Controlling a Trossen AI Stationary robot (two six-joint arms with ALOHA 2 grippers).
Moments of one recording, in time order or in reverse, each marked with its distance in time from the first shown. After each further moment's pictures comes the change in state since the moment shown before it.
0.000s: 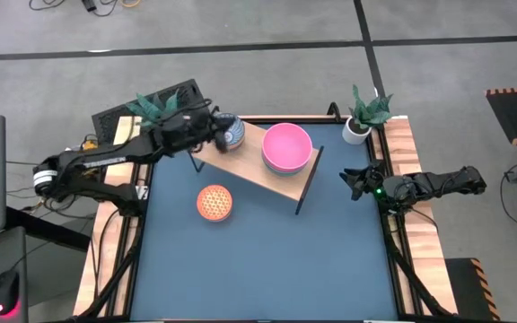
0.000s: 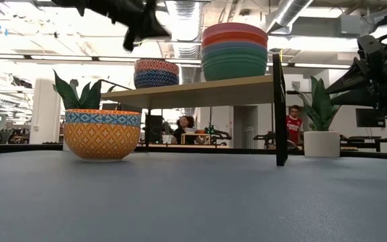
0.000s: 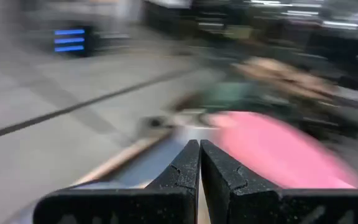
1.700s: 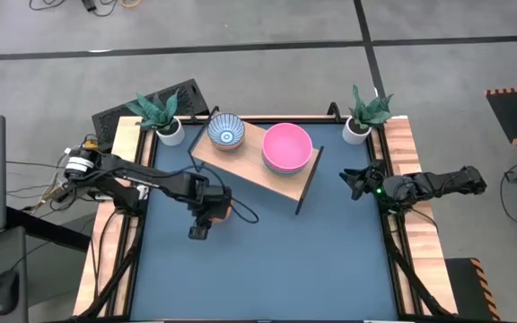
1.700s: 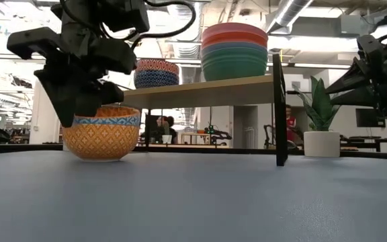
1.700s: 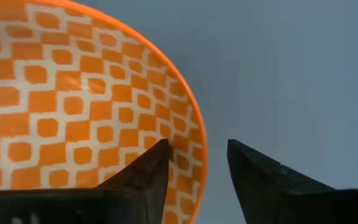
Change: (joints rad) left arm -0.468 0.372 0.034 -0.937 0.315 0.293; right arm 0.000 0.000 0.000 0.000 -0.001 0.024
